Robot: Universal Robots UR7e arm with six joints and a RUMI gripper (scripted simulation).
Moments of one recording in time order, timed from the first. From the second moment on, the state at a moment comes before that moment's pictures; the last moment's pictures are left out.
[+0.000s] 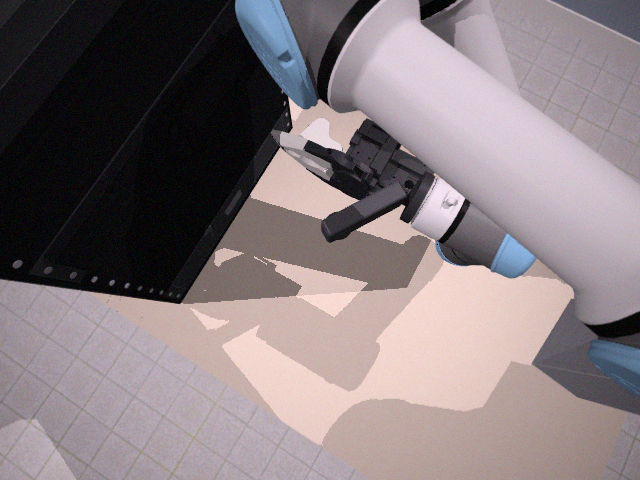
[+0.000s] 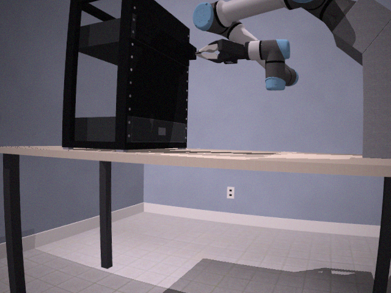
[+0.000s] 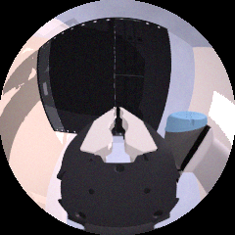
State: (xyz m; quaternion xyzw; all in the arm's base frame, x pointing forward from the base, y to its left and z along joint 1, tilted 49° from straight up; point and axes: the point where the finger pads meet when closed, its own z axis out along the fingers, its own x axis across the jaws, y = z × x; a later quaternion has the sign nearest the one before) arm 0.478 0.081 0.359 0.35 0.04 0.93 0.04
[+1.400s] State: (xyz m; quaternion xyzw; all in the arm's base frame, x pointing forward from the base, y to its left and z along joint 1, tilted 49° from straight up) arm 0.402 0.074 0.267 0.36 0.04 0.93 0.04
